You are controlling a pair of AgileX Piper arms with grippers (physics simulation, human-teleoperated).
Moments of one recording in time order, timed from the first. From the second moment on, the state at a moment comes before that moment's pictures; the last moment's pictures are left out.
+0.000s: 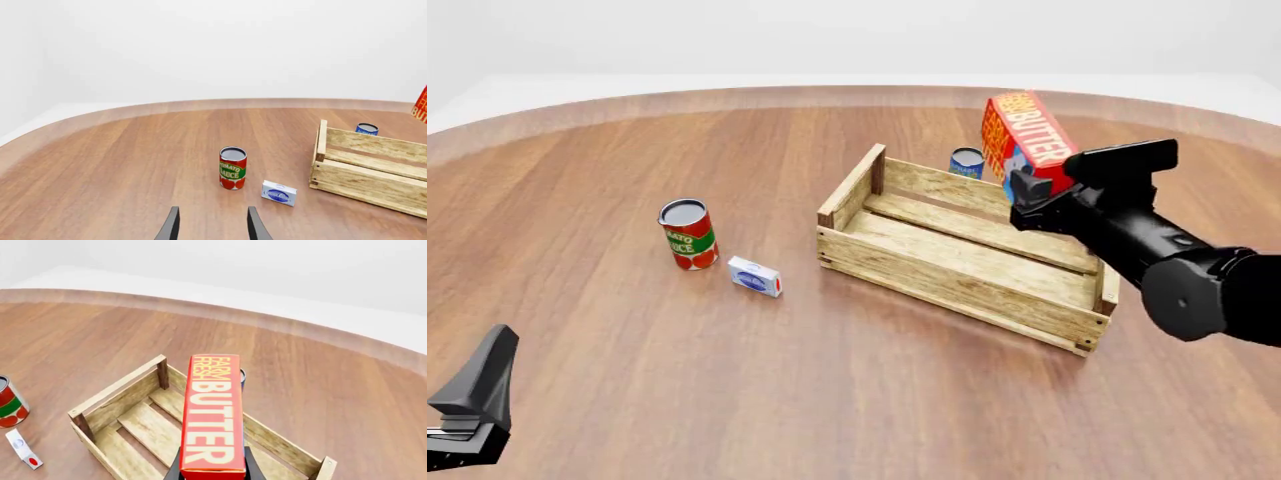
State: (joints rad) left arm 0.00 0.00 0.00 0.00 0.00; right arm 0.21 1.45 -0.63 -0.54 -0.05
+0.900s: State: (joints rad) left arm 0.00 0.00 0.00 0.00 0.00; right arm 0.25 1.69 -0.77 -0.56 -0.01
